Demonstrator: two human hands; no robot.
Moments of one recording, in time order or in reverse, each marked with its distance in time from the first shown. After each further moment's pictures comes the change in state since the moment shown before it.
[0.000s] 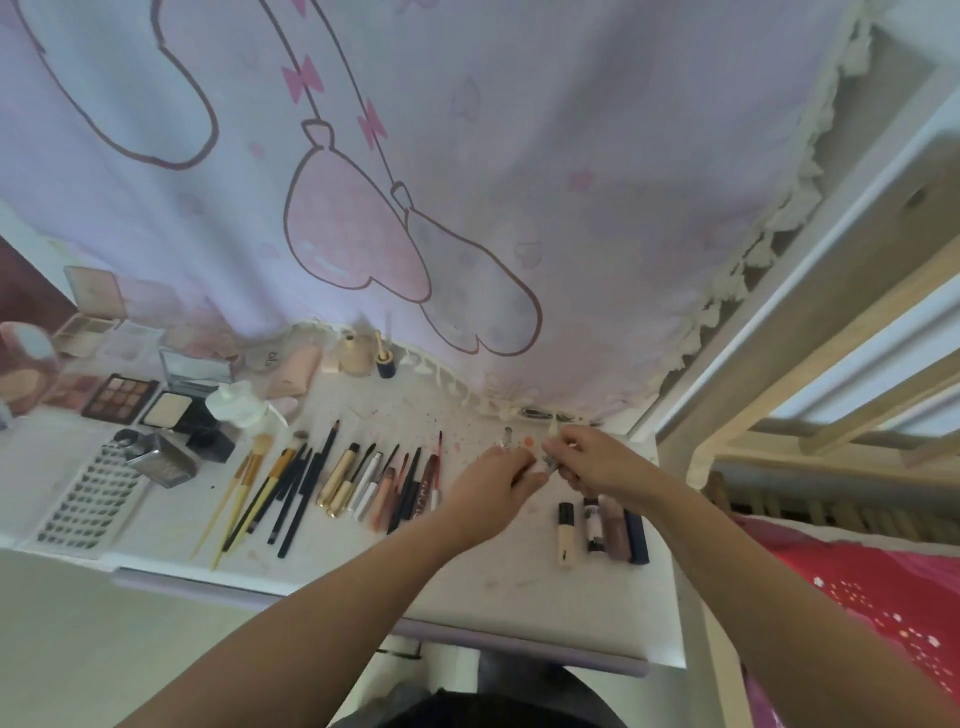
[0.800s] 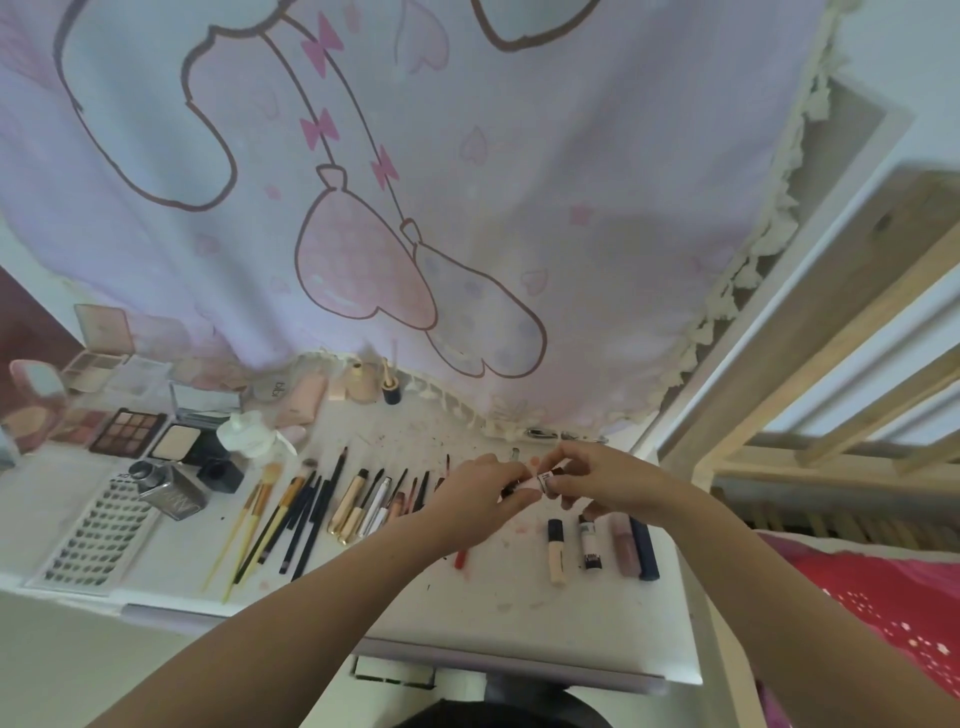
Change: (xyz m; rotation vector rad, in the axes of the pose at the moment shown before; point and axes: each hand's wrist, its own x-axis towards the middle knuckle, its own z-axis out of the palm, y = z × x) left_hand -0.014 0.002 -0.045 0.234 -0.058 0.081; right_hand -0.021 -0.024 -0.003 0.006 -0.111 0.036
